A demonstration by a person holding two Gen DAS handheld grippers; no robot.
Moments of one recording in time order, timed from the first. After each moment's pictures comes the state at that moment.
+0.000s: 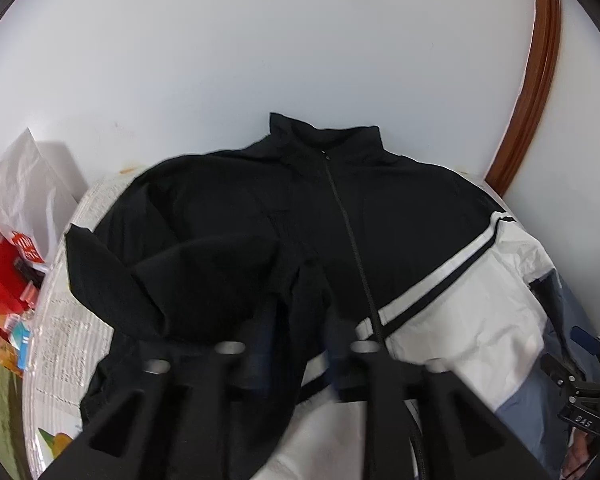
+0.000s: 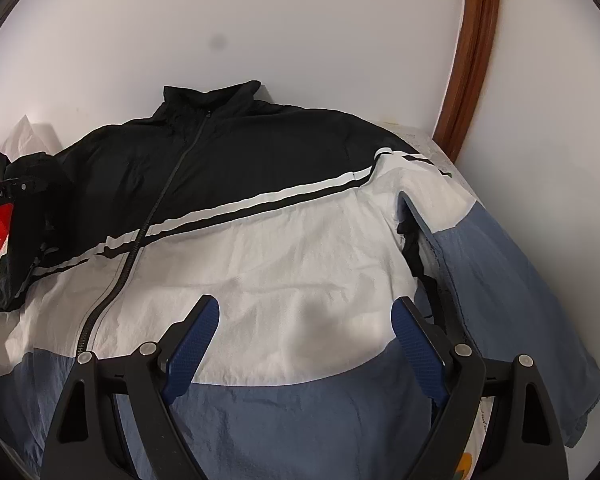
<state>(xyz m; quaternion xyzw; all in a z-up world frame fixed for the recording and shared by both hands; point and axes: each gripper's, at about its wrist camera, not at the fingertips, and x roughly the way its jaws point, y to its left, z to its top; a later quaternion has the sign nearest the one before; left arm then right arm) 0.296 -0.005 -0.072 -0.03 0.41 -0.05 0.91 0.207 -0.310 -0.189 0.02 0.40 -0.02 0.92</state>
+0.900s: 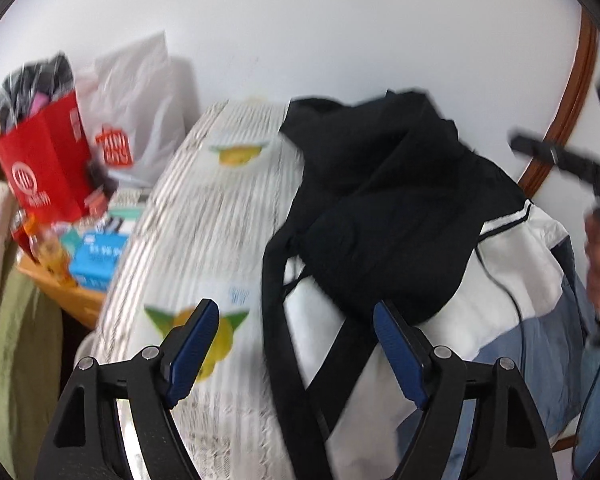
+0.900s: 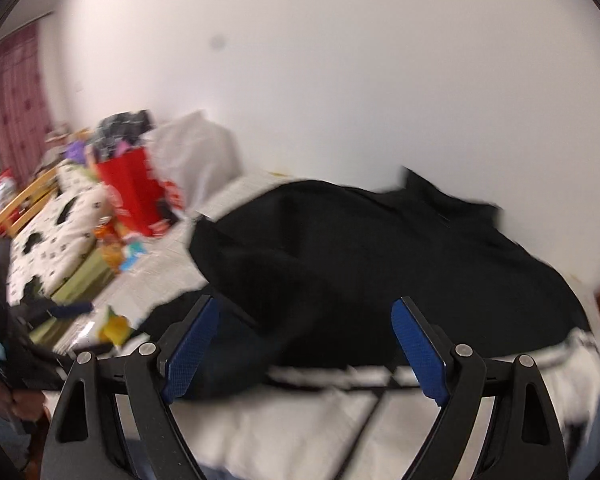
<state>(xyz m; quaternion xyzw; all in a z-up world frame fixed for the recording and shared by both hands) 0.166 0.164 -0.114 -0.09 0.42 0.00 0.90 0.276 -0.090 -0.094 -0.06 0.31 0.27 0.91</state>
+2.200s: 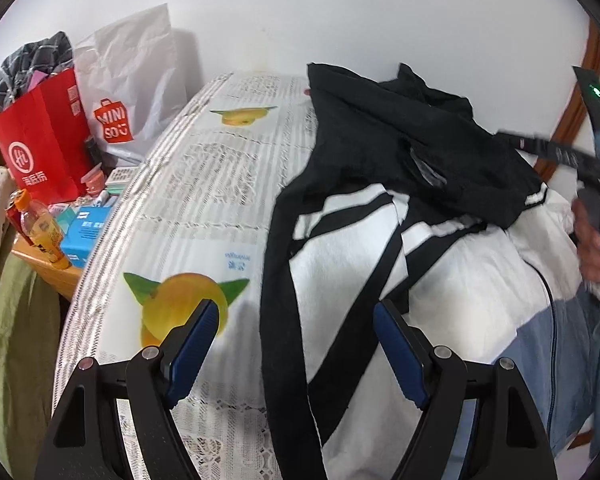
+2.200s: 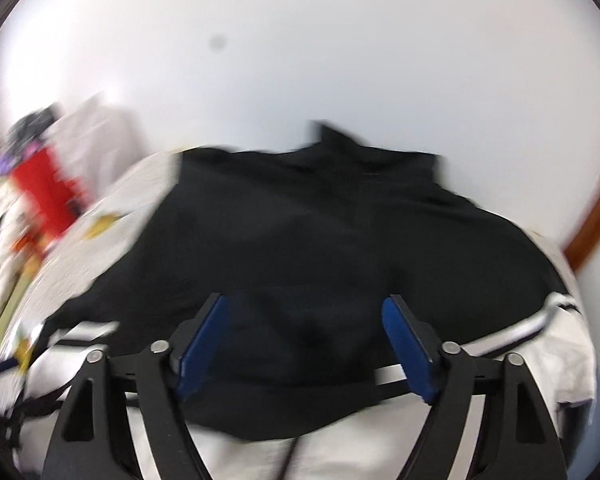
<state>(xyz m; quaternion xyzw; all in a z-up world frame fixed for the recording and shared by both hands) 0.171 0.158 -0.145 -0.09 0.44 0.03 0.89 0.323 -0.110 -0.146 -0.06 0.36 0.14 0.92</state>
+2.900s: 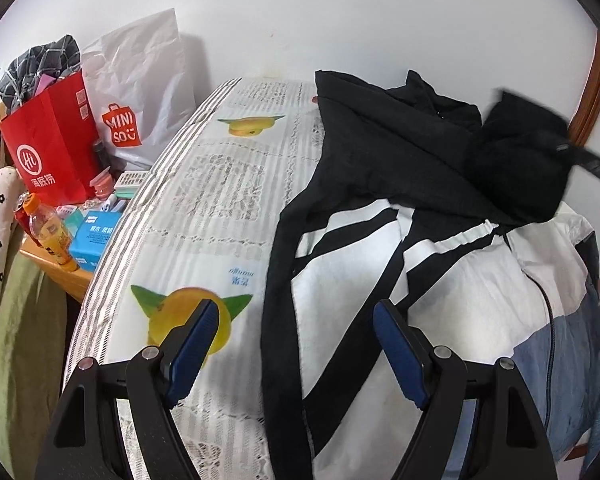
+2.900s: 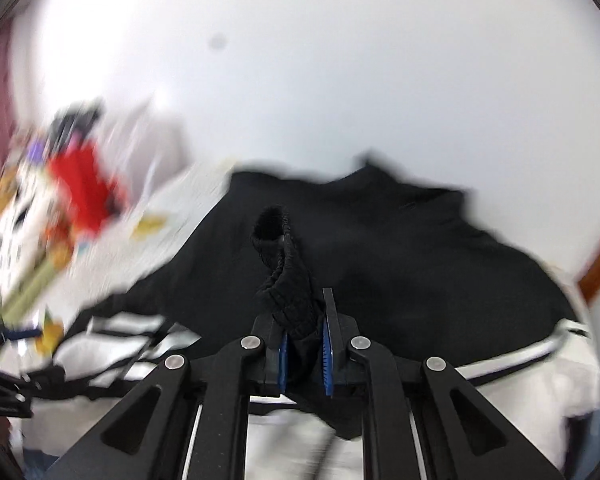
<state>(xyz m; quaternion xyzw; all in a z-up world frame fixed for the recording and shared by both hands) 0.178 0.154 -0.136 -0.09 0.44 0.04 0.89 0.266 -0.116 -0.111 -0.04 0.29 0.15 0.94</state>
